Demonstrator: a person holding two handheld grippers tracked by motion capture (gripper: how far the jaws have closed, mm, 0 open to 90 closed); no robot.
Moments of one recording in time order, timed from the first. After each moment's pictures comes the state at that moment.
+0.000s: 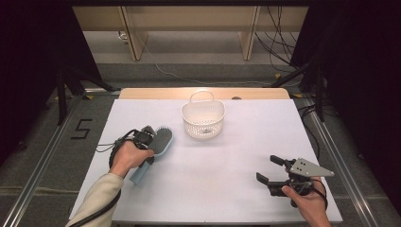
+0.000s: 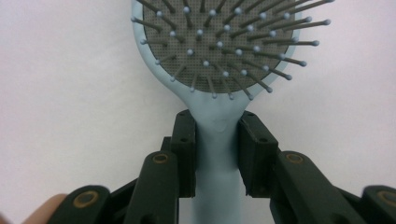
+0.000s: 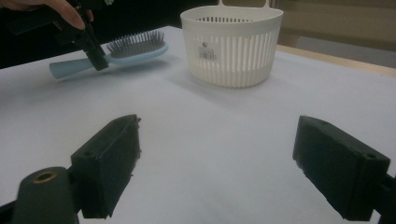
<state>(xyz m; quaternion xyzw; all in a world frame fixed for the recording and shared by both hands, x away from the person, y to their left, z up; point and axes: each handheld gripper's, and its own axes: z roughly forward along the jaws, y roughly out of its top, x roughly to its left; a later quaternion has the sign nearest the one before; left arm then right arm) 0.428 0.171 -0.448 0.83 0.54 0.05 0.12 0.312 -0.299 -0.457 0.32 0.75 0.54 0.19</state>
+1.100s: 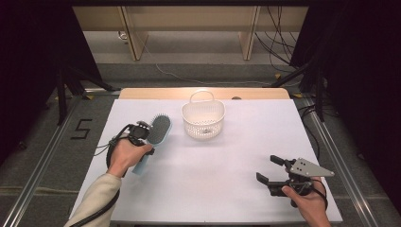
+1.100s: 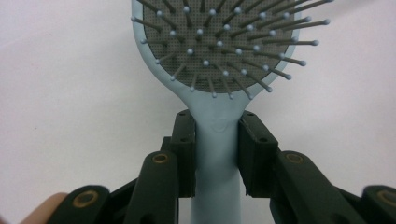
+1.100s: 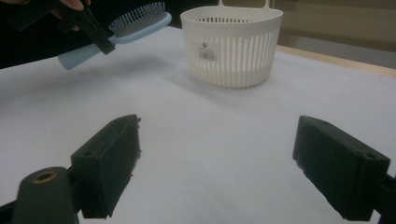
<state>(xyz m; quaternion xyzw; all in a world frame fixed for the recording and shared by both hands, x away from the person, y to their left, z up) 0.426 0.176 -0.430 0.81 0.55 0.10 0.19 0.312 -0.299 -0.457 0.32 0.75 0.54 0.19</state>
